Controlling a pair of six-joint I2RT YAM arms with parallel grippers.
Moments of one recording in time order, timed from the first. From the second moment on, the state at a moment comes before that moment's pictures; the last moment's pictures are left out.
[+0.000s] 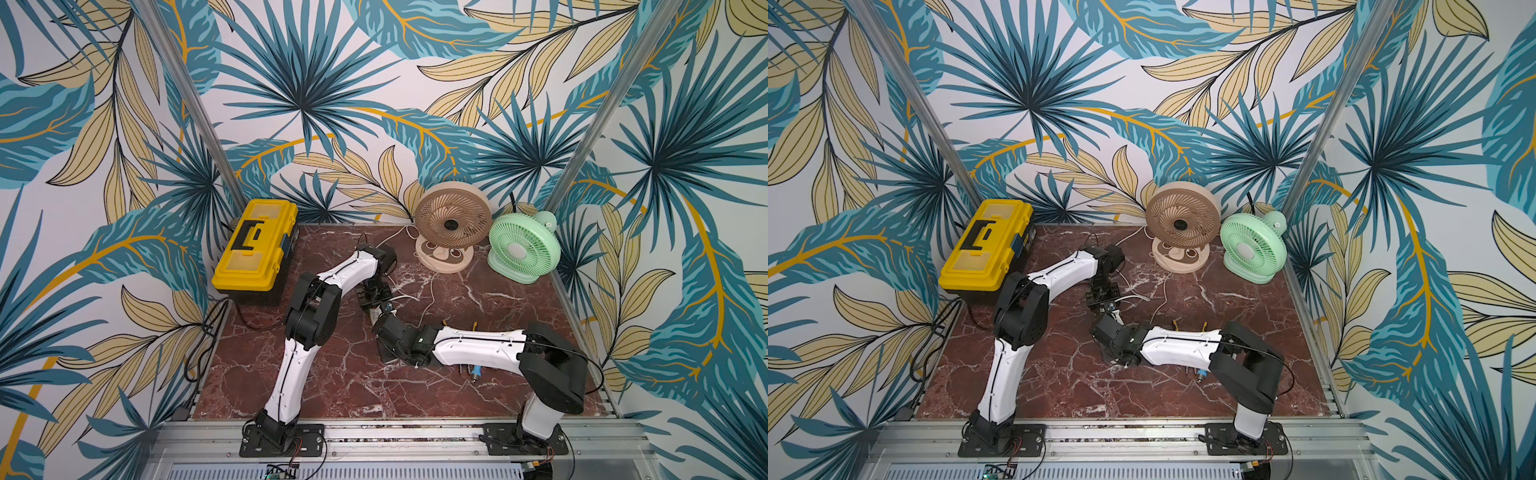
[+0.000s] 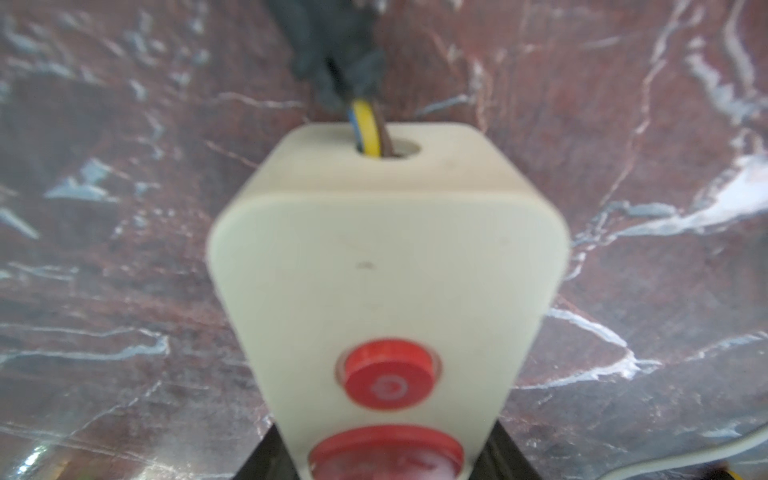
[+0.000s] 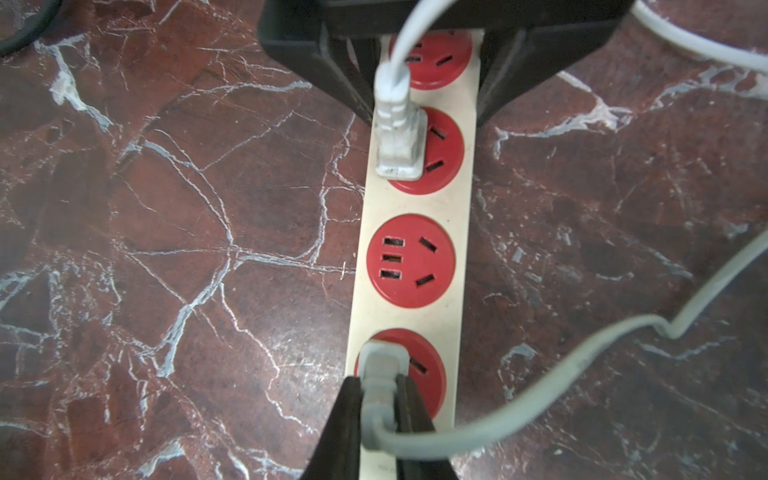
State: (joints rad) left arm -0.51 2.29 1.83 -1.18 0.12 -0.83; right arm 1.04 1.76 1.07 -0.31 0.27 0.67
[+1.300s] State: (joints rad) left arm -0.51 2.28 1.82 -1.18 0.10 -0.81; right arm 1.15 1.88 1.25 -0.51 0.50 0.57
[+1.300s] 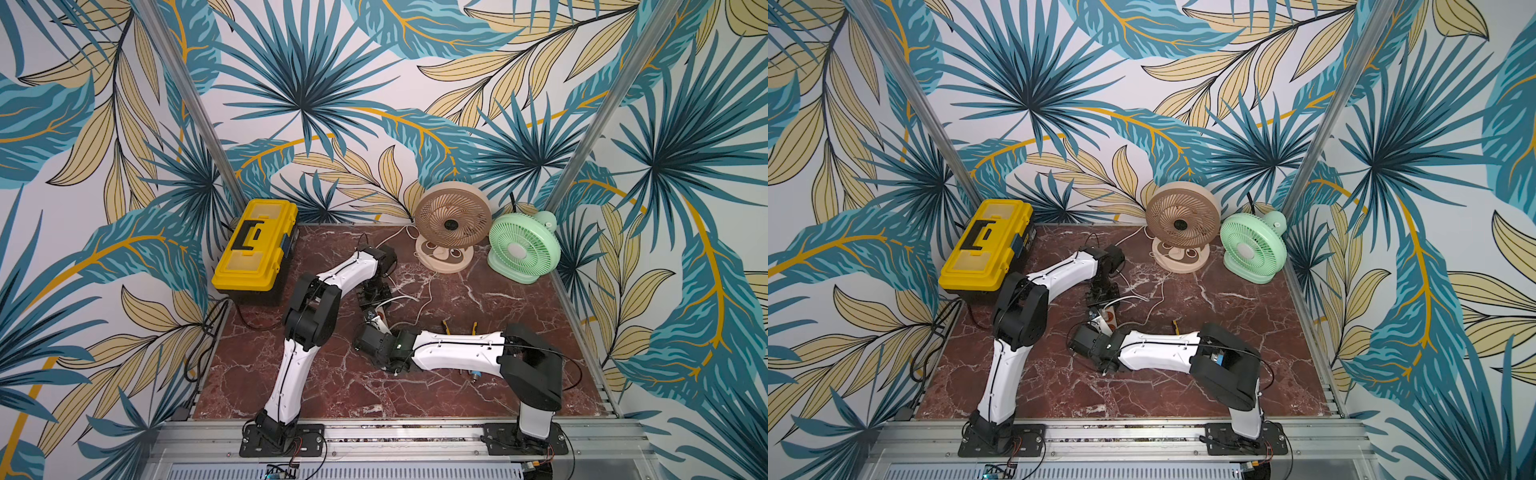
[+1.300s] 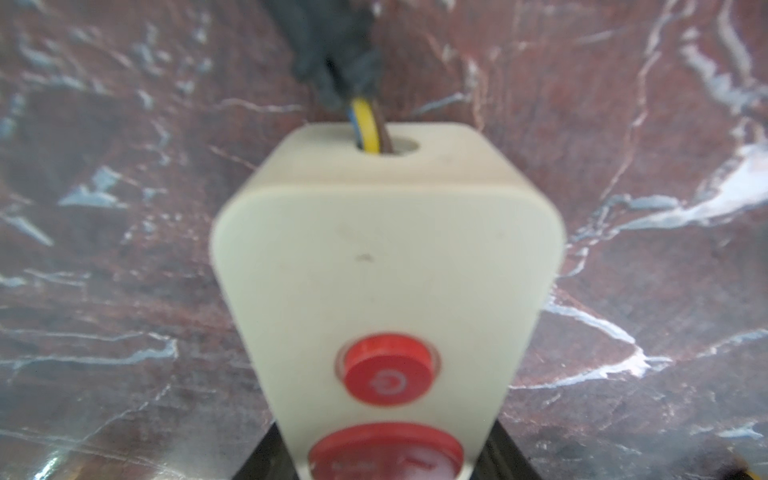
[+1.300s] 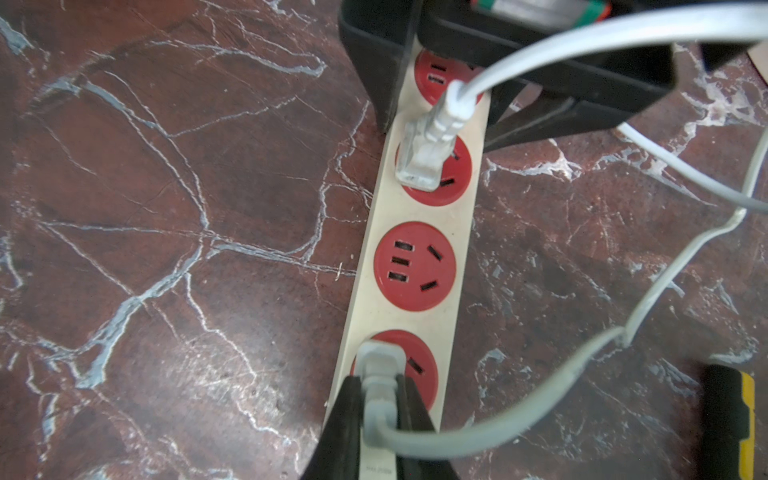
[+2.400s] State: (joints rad) left arm -0.51 2.28 1.82 -1.16 0.11 -0.87; right arm 1.00 1.71 1.05 -0.32 0.22 0.70
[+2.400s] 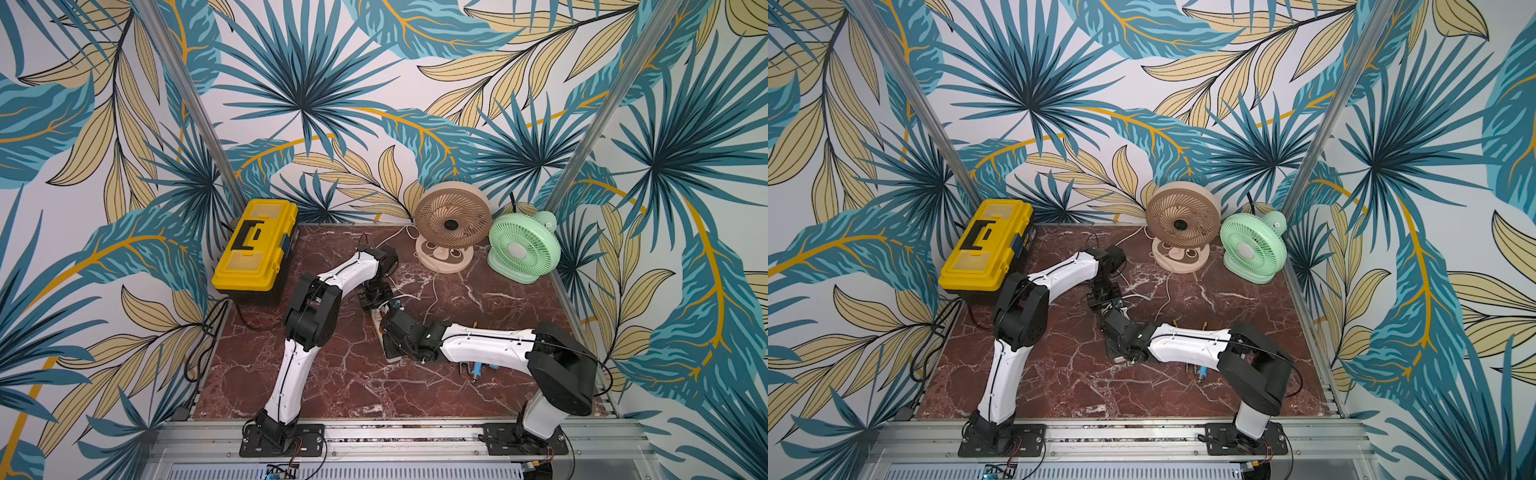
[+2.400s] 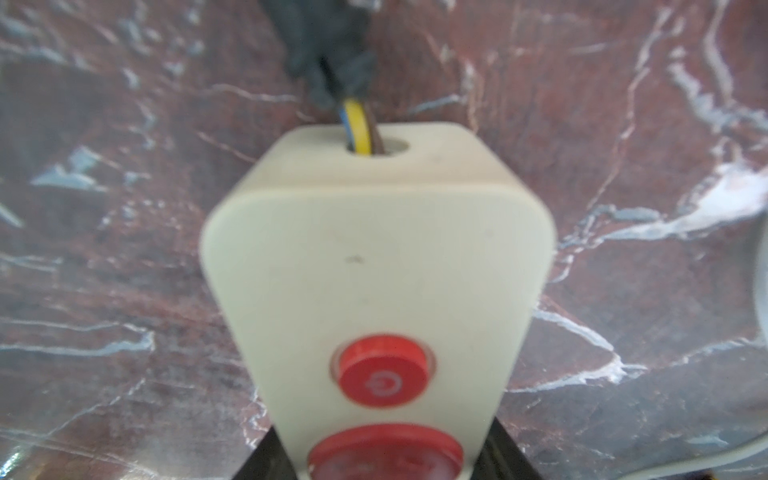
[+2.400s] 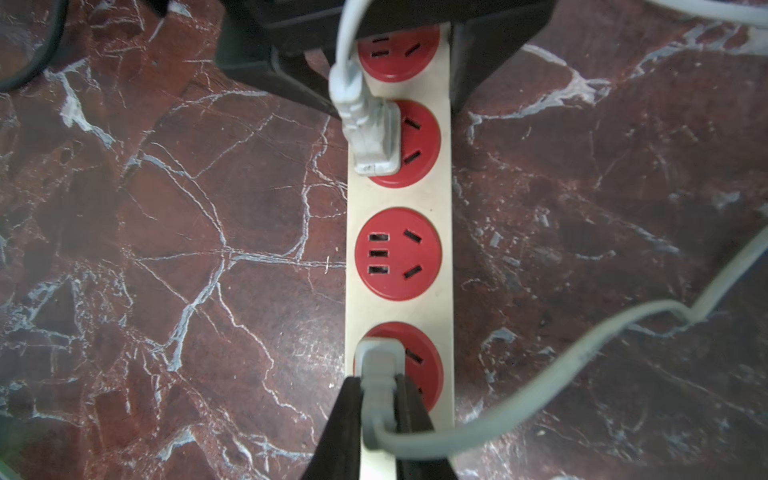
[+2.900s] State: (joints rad) left arm -0.51 2.28 1.81 -1.16 0.11 -0.84; right arm 1.16 1.78 1.29 -0.47 0.55 0.57
